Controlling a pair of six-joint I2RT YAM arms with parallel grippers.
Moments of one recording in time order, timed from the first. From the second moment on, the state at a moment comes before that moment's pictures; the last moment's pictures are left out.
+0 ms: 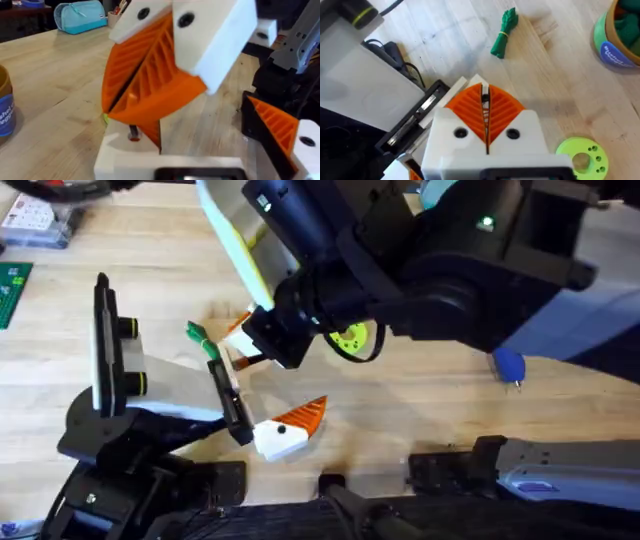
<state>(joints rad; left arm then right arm) -0.33 0.00 0.01 -0.07 0.84 -0.15 0.99 1.47 1.32 -0.69 -0.18 0.02</state>
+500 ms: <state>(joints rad) -0.33 0.00 0.01 -0.07 0.85 -0.18 0.99 1.51 1.32 -0.71 -0.20 0.02</state>
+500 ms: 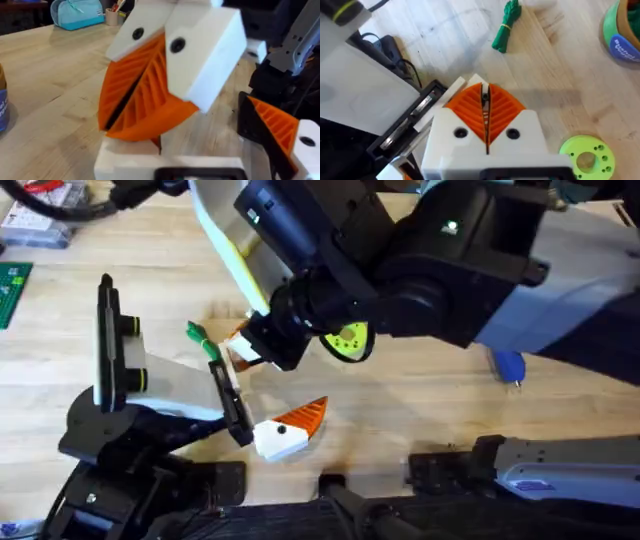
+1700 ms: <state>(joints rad) -0.33 0.00 0.01 -0.07 0.84 -0.17 0.99 1.48 1.32 -0.75 -0.21 0.03</state>
